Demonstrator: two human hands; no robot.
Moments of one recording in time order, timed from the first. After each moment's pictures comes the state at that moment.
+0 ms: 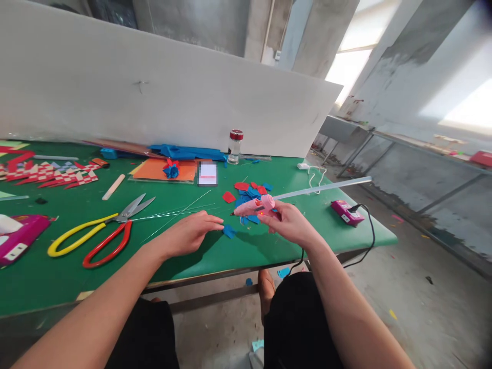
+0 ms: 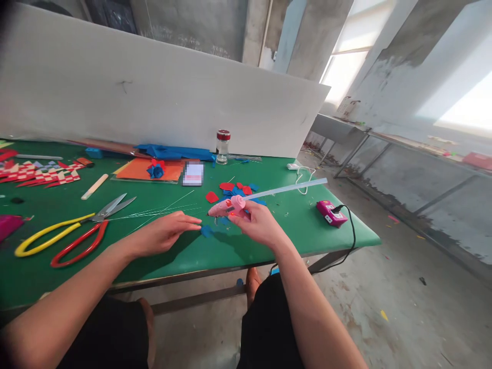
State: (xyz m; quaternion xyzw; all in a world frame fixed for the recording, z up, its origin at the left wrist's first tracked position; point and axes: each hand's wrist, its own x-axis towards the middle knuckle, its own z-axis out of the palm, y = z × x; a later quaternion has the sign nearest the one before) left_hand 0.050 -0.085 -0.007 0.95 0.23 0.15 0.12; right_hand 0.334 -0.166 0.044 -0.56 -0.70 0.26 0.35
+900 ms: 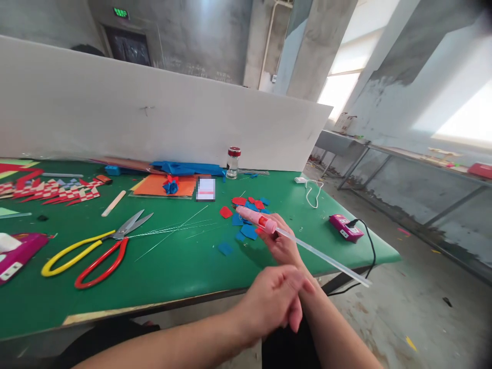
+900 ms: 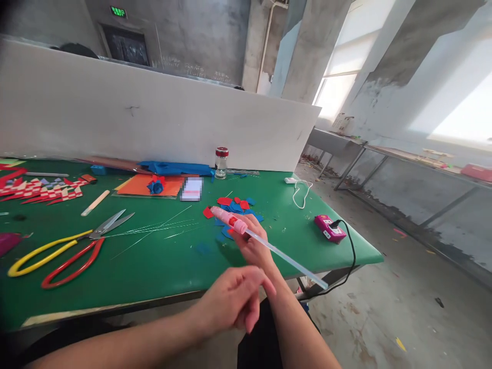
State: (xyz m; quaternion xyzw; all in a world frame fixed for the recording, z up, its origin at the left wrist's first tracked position) left_hand 0.203 -0.223 0.031 0.63 0.23 0.22 0.71; right_hand 0.333 -0.151 0.001 -0.47 -0.70 0.10 0.53
